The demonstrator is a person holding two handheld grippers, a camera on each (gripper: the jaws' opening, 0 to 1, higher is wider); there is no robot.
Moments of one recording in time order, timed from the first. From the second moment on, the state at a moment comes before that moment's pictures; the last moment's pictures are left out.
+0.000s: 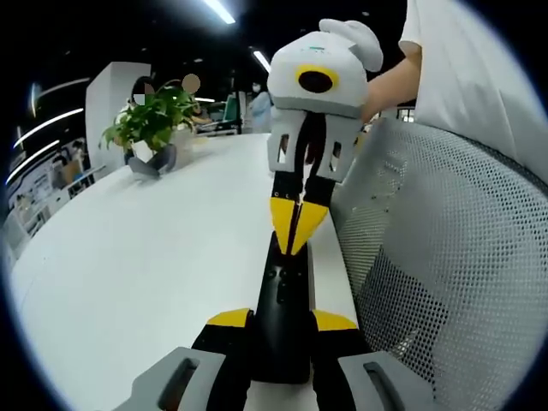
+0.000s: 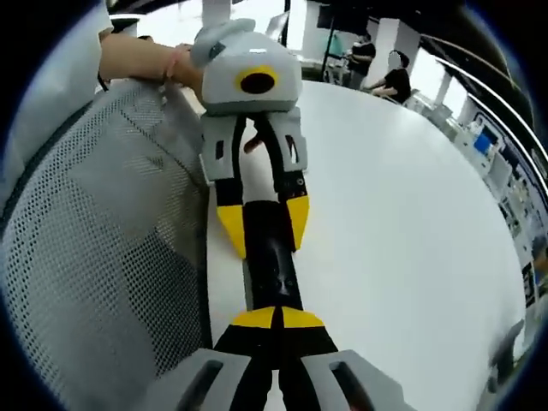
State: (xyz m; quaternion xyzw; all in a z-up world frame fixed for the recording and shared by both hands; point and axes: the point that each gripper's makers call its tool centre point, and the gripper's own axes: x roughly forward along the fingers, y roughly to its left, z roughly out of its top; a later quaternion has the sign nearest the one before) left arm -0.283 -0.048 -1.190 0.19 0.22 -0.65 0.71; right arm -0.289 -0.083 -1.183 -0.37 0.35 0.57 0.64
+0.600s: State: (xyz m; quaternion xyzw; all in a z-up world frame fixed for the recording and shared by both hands) left arm -0.283 -0.048 -1.190 0.19 0.22 -0.65 0.70; right arm -0.288 -0.084 -1.183 -0.34 0.37 0.54 0.67
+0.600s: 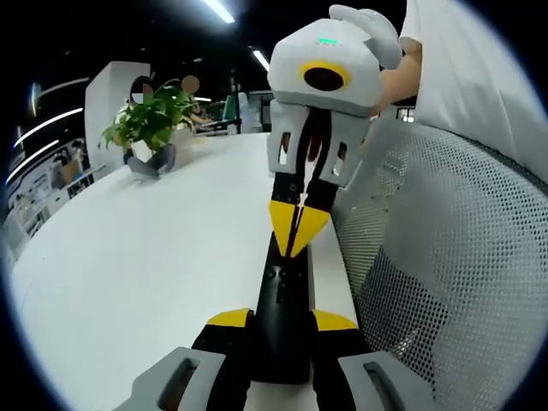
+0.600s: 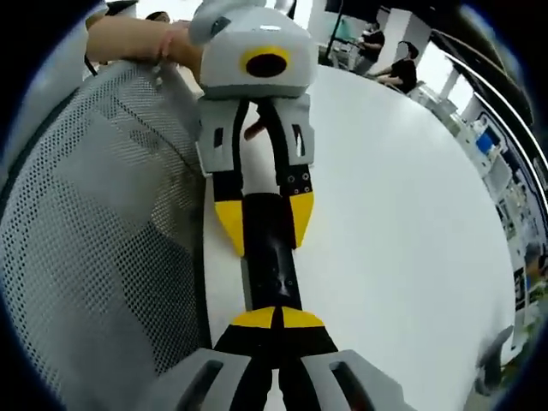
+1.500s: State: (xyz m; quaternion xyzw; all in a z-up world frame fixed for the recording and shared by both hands) left arm -0.283 -0.047 -1.190 0.19 0.22 -0.65 0.70; right arm -0.290 -0.078 -1.183 -0.31 0.37 0.55 0.68
